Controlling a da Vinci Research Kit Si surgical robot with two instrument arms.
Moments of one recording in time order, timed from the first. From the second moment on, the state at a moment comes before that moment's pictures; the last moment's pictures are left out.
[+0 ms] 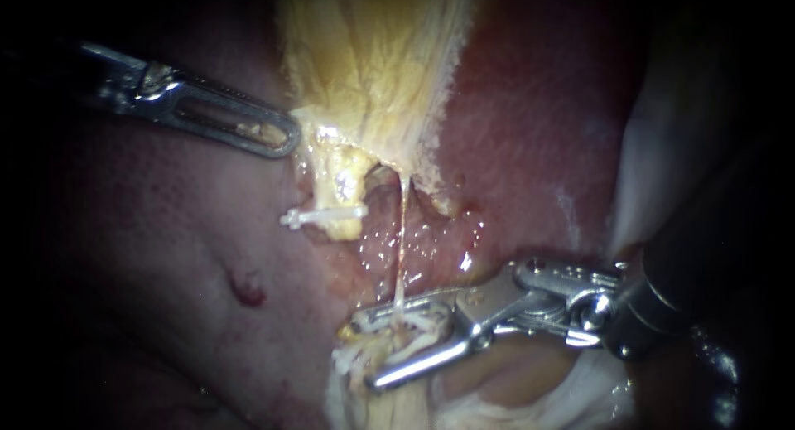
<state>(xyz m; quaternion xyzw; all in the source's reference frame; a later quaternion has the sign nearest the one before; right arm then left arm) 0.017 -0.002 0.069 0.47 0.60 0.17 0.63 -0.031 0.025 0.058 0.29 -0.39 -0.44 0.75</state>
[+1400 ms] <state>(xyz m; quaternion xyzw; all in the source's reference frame) 0.015 -0.001 0.070 0.48 0.59 0.18 0.62 -0.031 0.025 0.058 0.29 -0.39 -0.45 0.75</state>
